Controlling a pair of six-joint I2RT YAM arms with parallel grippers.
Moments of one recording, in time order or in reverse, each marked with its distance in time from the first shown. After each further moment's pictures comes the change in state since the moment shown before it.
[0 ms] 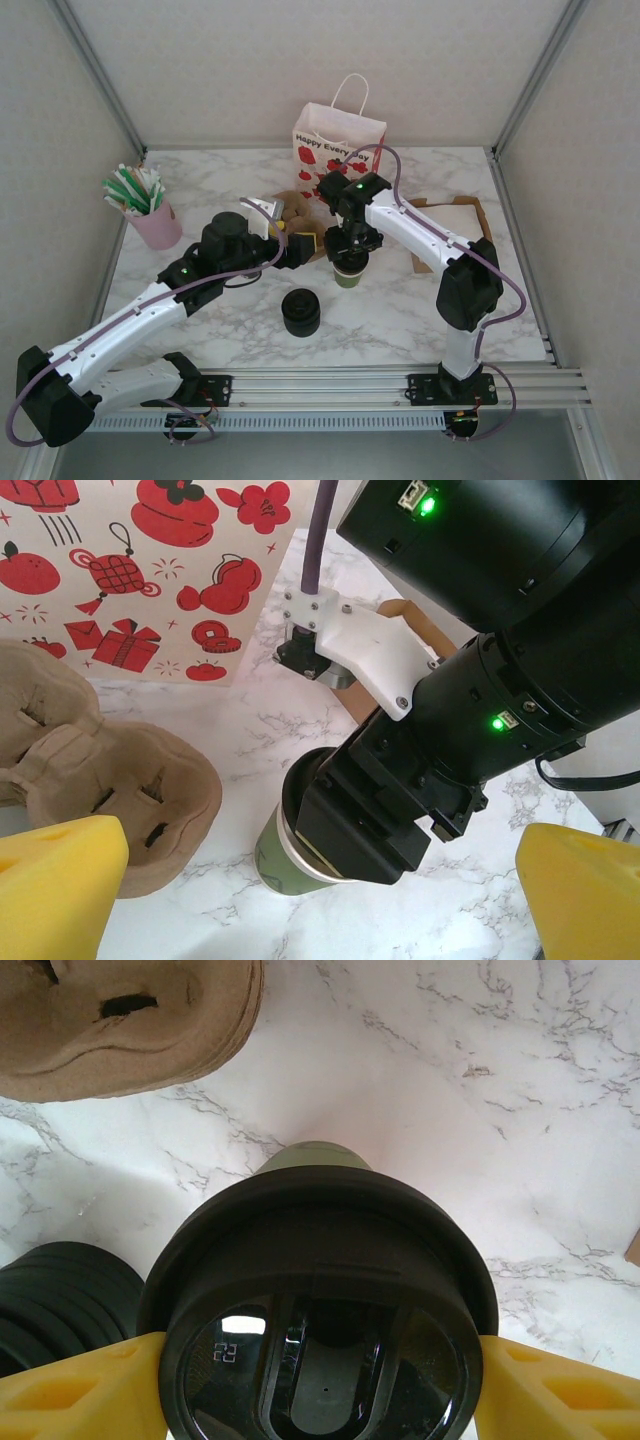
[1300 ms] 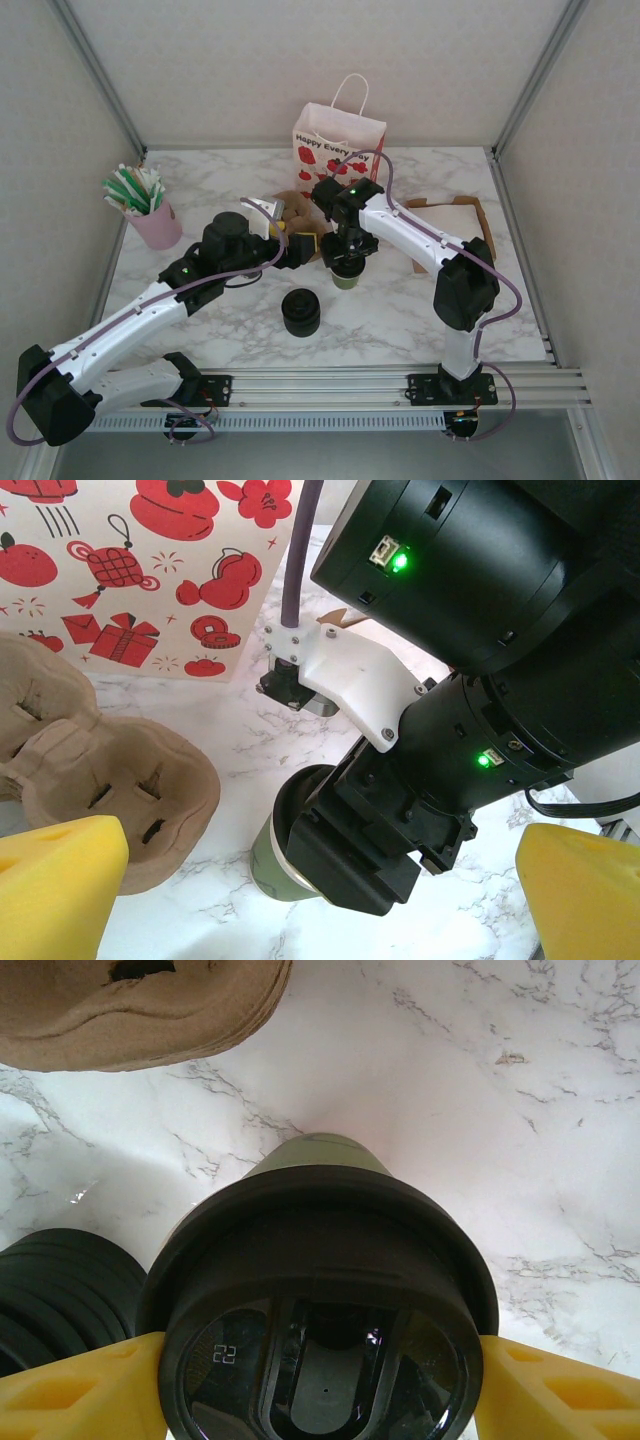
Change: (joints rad) left arm 0.000 0.006 -0.001 0.001 0.001 -0.011; right arm 0.032 0.013 -0.021 0.012 0.001 0.001
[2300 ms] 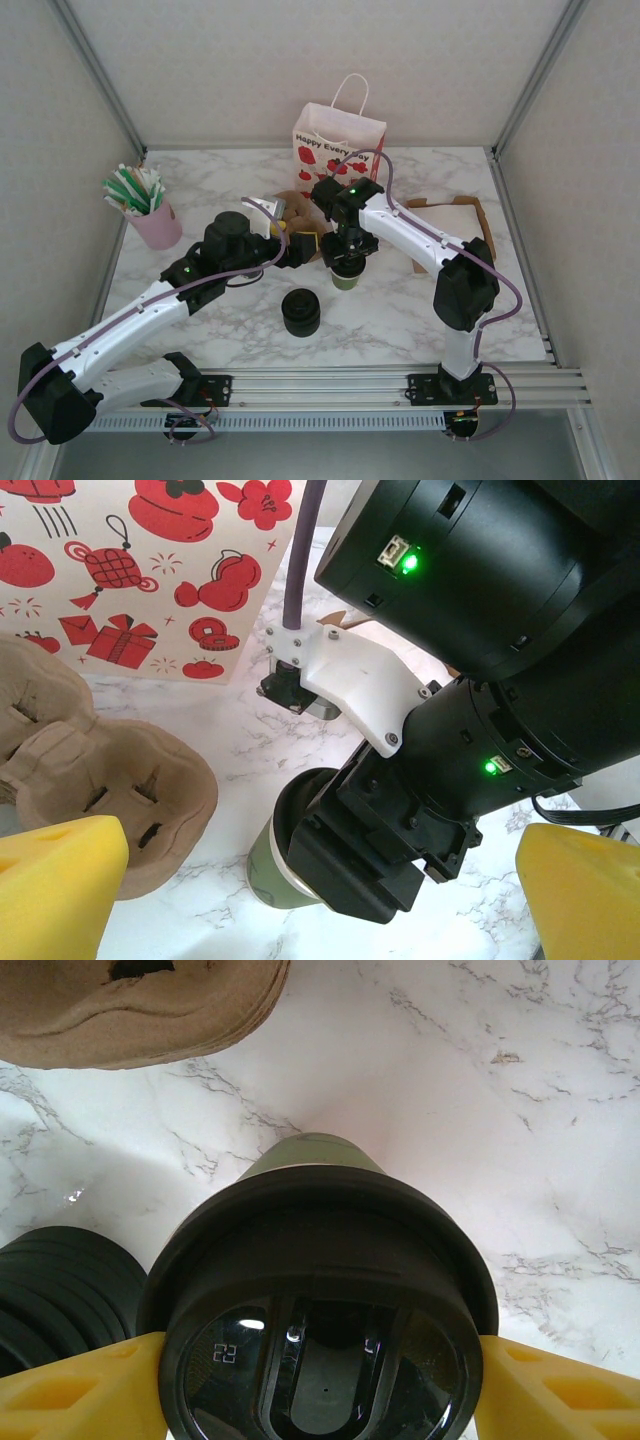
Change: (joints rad) left arm 0.000 0.010 -0.002 0.018 0.000 -0.008; right arm 0.003 0.000 0.009 -0.010 0.007 0.000
